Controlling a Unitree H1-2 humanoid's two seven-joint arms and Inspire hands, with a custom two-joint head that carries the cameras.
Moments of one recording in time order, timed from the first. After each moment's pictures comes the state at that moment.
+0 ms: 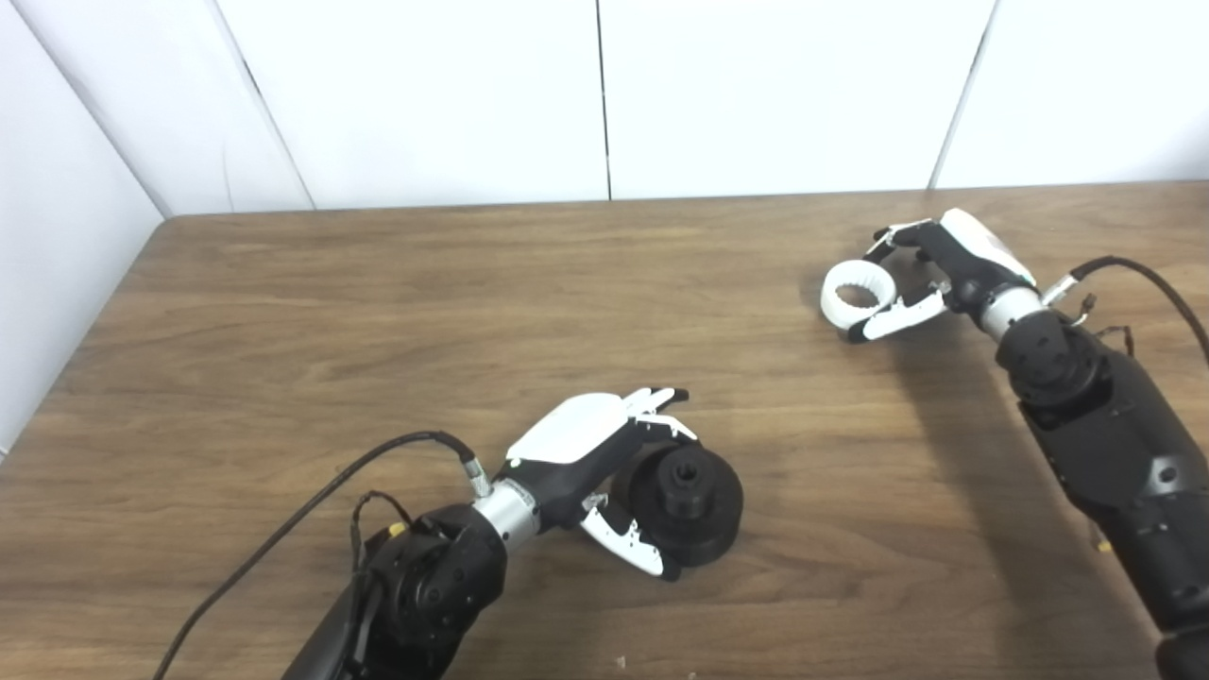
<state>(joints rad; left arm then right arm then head) -0.16 0.28 -0.47 -0.33 0.67 0.26 -0.48 -0.57 -0.44 0.22 0.36 -0.47 0.18 0.16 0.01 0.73</state>
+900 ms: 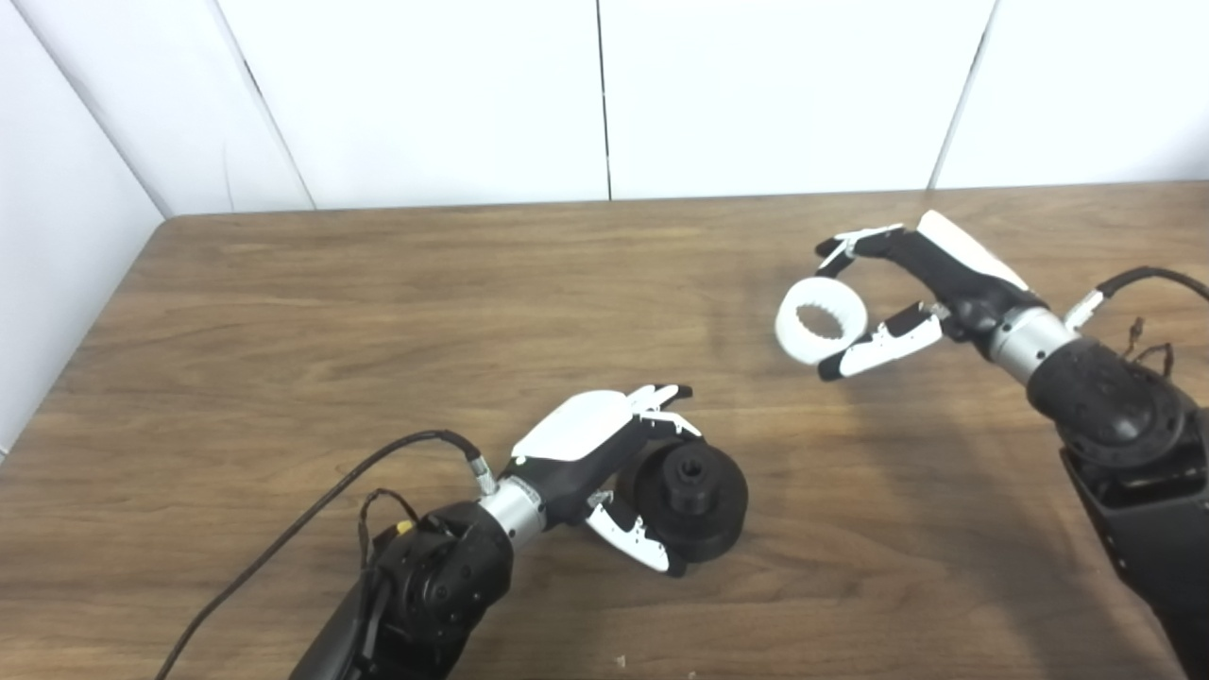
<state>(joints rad) -0.17 0.26 -0.47 -0.30 0.67 0.26 -0.47 -0.39 -0.47 0.19 -0.28 -0.38 0.38 0.43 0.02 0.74</state>
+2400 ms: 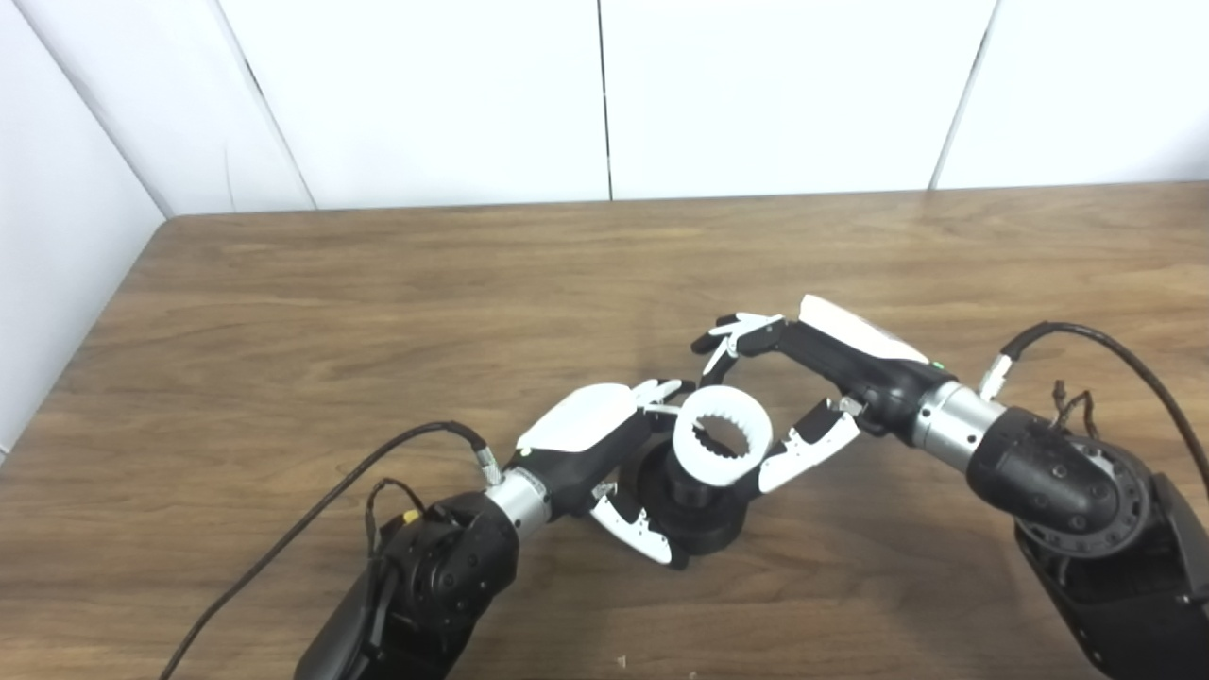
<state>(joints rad) -0.19 0.25 -0.46 -0.29 0.68 0.27 -0.48 -0.33 -0.43 0.35 -0.51 -0.39 0.46 0.58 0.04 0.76</state>
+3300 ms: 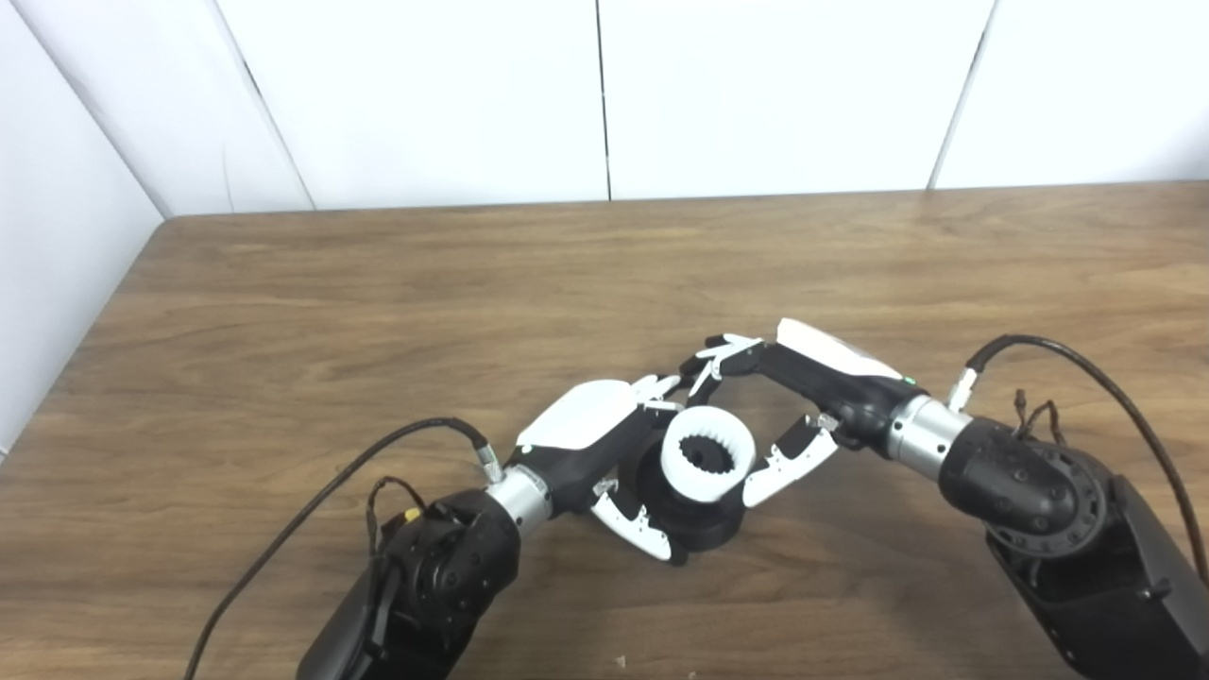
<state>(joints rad) -0.19 0.25 -0.46 -0.29 0.69 0.26 -0.48 -0.33 -0.40 0.39 -0.44 -0.42 0.44 0.58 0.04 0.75</state>
